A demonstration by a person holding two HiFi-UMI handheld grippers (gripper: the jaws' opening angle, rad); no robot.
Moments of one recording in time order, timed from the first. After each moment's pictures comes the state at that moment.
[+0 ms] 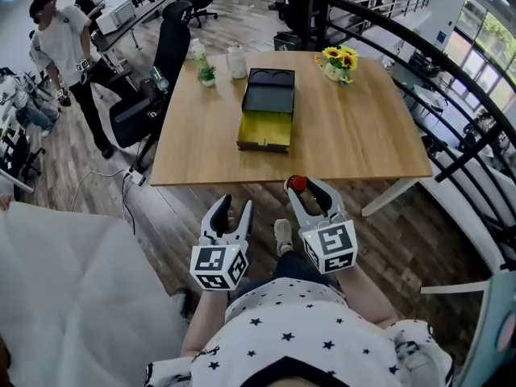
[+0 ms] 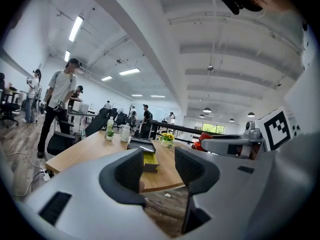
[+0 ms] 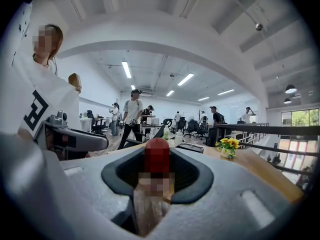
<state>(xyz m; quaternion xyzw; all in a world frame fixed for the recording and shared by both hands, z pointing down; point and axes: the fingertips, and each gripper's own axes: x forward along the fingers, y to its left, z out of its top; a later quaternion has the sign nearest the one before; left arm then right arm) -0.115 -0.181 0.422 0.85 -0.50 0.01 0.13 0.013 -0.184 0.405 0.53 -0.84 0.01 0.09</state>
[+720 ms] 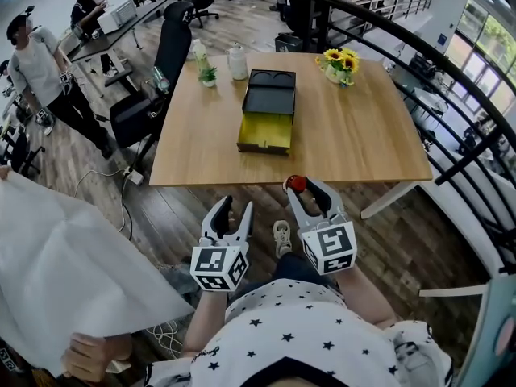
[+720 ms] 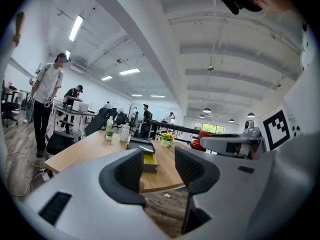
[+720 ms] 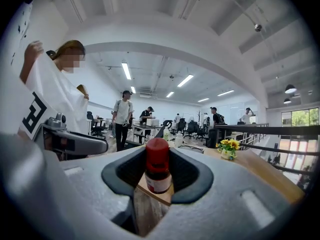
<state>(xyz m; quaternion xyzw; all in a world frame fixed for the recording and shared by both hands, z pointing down) -0.113 -0.182 0.420 0.86 -0.50 0.01 0.13 0.011 -0.188 0.399 0.54 -0.84 0.01 0.08</state>
